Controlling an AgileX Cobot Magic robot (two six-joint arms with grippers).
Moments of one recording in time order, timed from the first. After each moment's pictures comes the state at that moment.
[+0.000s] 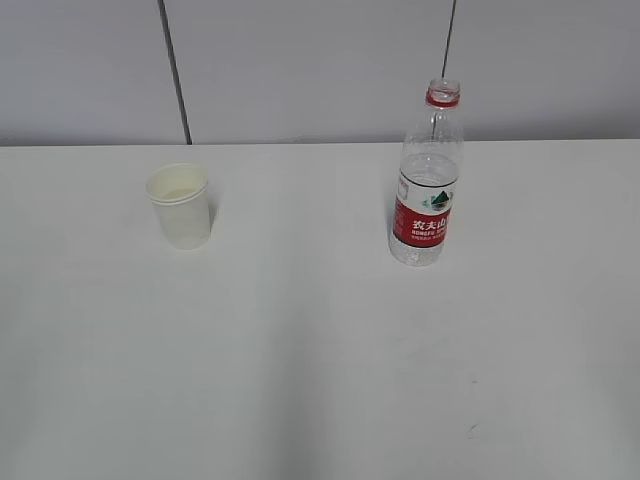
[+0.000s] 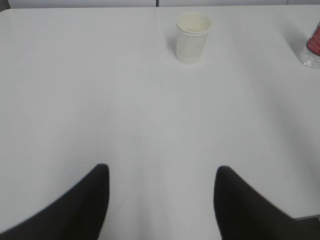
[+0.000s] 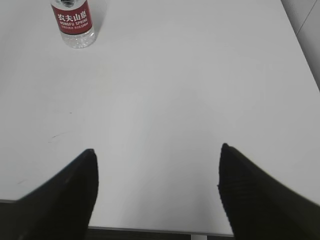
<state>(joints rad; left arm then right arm) -0.09 0.00 -0.53 -0.01 1.10 -0.07 0.02 -0.02 -0.50 -0.07 1.15 -0.05</state>
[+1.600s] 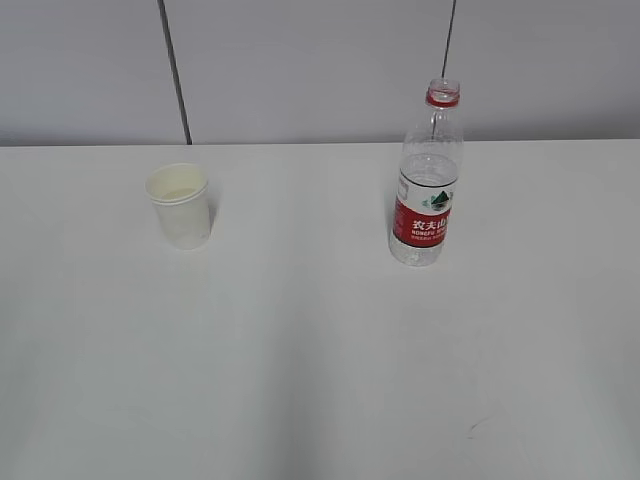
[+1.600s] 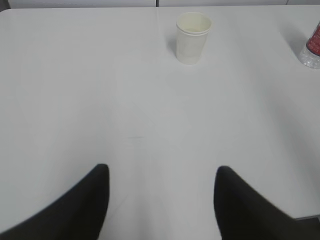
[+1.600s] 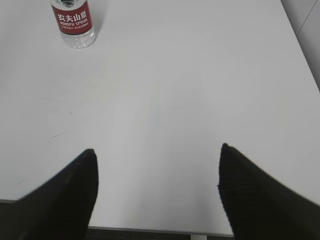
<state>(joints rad) -0.09 0.00 -0.53 -0.01 1.10 -0.07 0.02 -0.02 -0.50 -0.07 1.14 -0.05</state>
